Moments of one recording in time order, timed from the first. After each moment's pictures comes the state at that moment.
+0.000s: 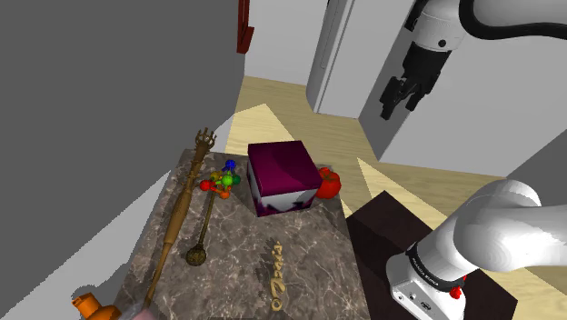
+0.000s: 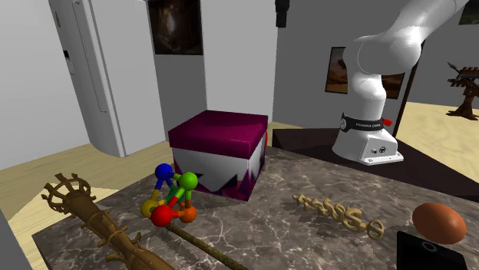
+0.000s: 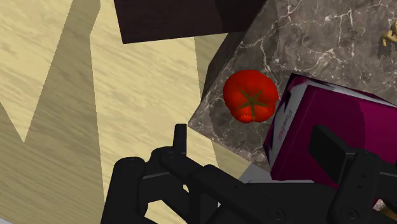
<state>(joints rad) 0.02 -0.81 0.03 -2.43 -0.09 1.58 0.17</state>
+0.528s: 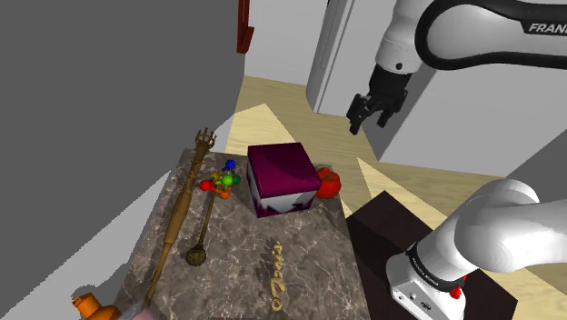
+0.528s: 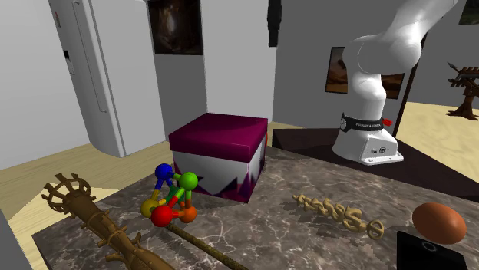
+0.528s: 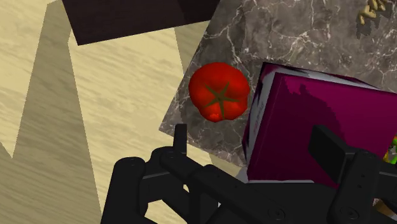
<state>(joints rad) 0.04 -0.72 0.12 -2.50 0.00 1.75 0.34</state>
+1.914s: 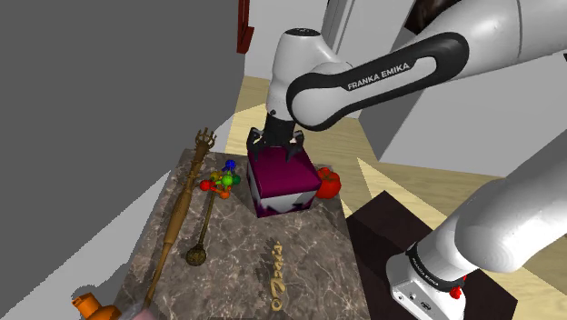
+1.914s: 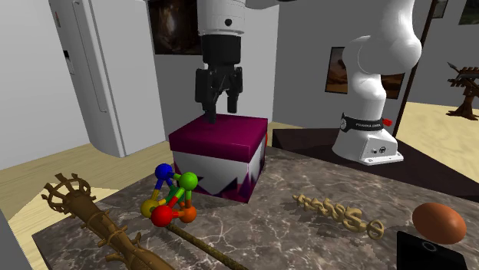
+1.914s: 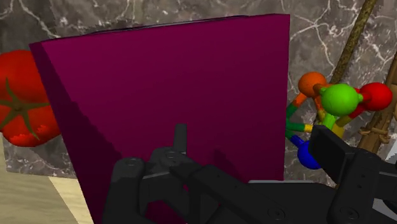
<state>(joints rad) 0.05 -0.05 0.41 -2.30 0.05 2.29 0.90</state>
